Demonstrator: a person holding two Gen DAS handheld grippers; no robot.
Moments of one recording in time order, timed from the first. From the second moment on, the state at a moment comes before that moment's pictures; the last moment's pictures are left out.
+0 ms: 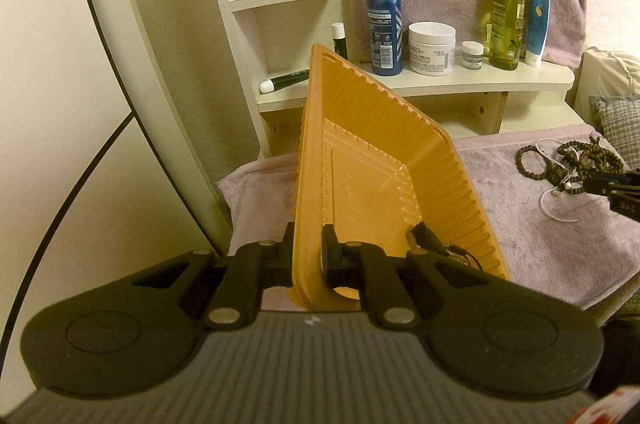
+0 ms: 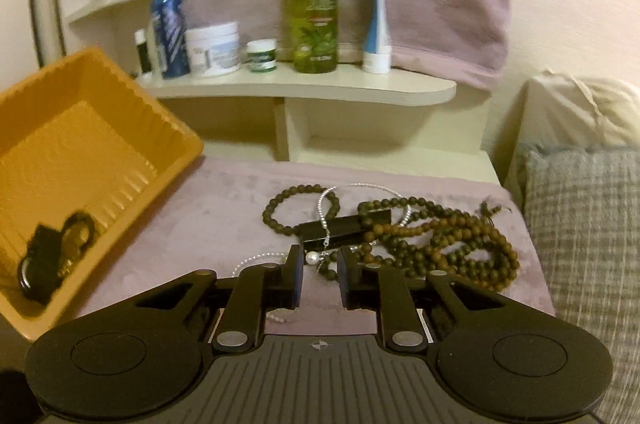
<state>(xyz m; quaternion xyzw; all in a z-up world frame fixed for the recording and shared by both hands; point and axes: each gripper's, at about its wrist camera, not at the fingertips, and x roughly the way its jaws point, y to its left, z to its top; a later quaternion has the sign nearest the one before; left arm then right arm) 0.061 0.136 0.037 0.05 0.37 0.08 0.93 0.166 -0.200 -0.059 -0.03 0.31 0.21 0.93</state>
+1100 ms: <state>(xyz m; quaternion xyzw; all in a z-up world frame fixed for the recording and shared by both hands) 0.061 0.137 0.037 0.05 0.37 0.08 0.93 0.177 -0.160 -0.078 -0.19 0.30 0.23 0.91</state>
